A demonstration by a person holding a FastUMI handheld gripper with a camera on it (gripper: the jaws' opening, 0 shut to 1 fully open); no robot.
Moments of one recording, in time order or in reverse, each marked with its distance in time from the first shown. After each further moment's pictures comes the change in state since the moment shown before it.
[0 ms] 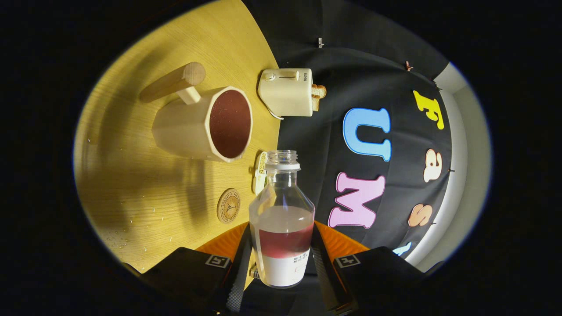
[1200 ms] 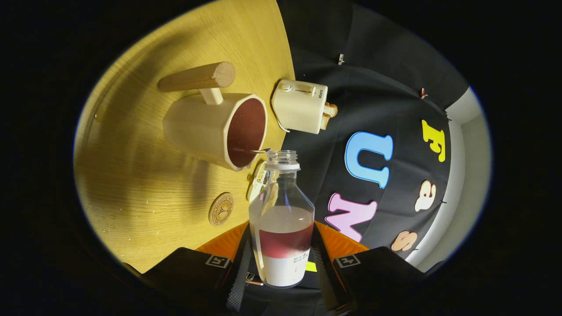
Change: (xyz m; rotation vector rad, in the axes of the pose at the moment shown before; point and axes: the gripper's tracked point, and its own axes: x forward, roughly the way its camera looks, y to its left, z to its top) arm 0.002 0.001 0.013 -0.174 -0.081 -0.010
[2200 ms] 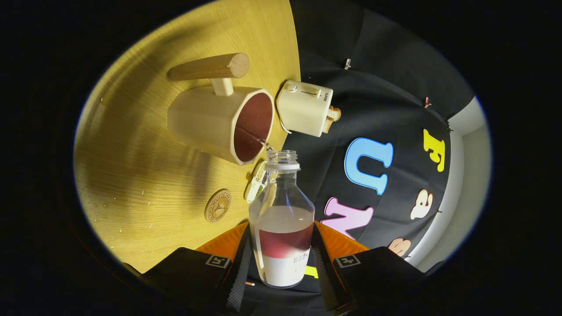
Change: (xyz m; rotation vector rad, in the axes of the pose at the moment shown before) arm 0.001 -0.002 -0.001 -0.072 -0.026 -0.006
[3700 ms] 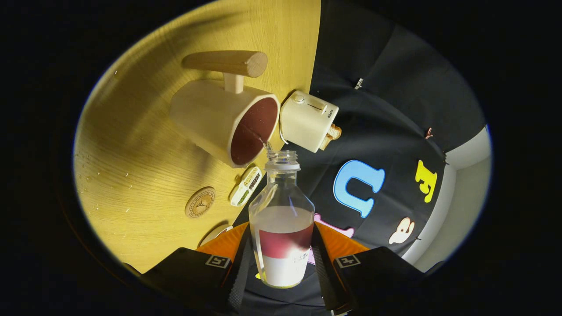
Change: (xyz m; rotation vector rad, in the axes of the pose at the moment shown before) arm 0.009 -0.021 0.008 -0.194 -0.068 -0.052
